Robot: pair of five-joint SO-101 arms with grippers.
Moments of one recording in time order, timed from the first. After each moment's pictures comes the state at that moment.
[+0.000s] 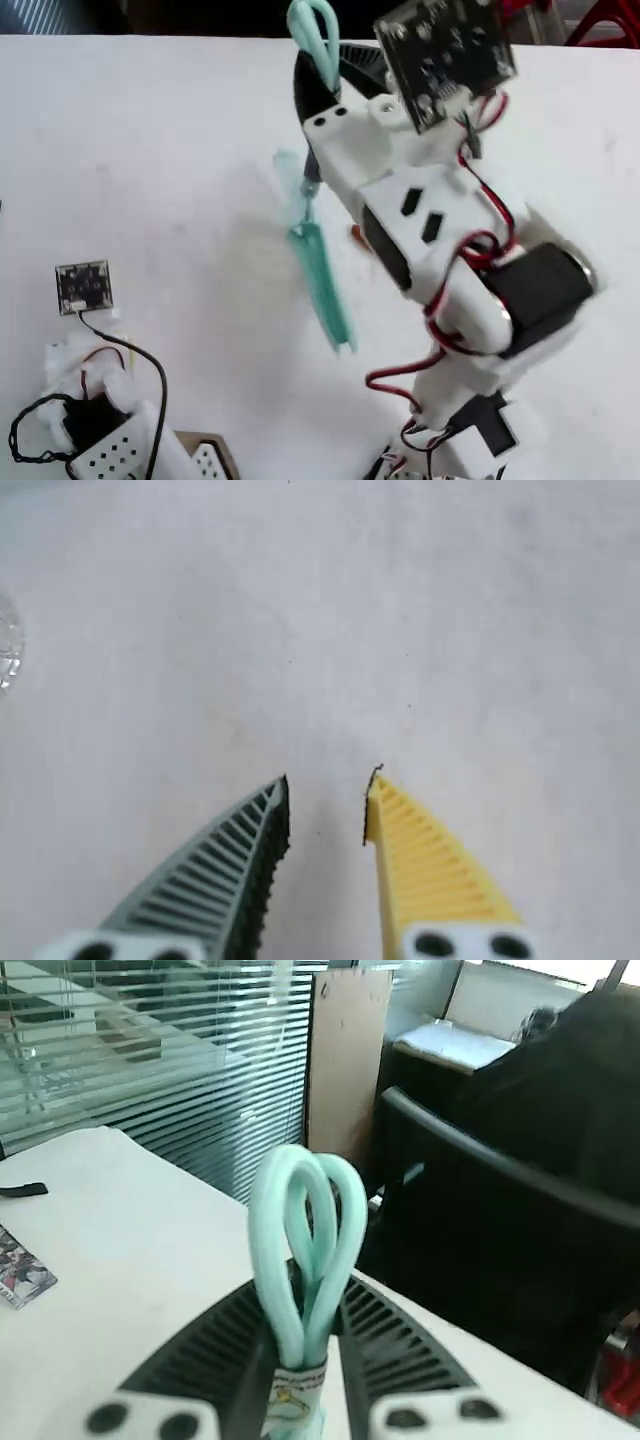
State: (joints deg) left arm -43.4 -103.6 97.1 67.1 -24.2; right arm -30.9 -3.8 -69.5 93.4 10.1
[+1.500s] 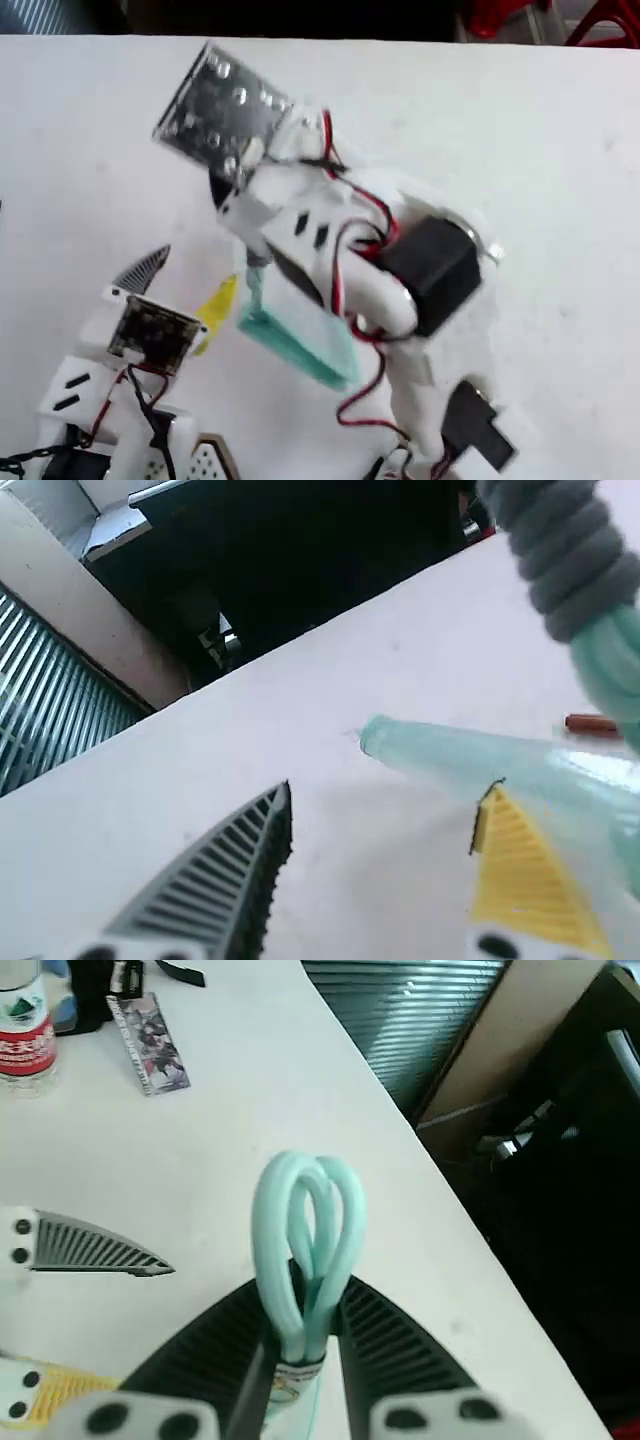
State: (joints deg) left arm 3.6 -104.9 62.0 71.2 -21.3; right arm -47.3 -8.3 -51.9 97.1 27.7
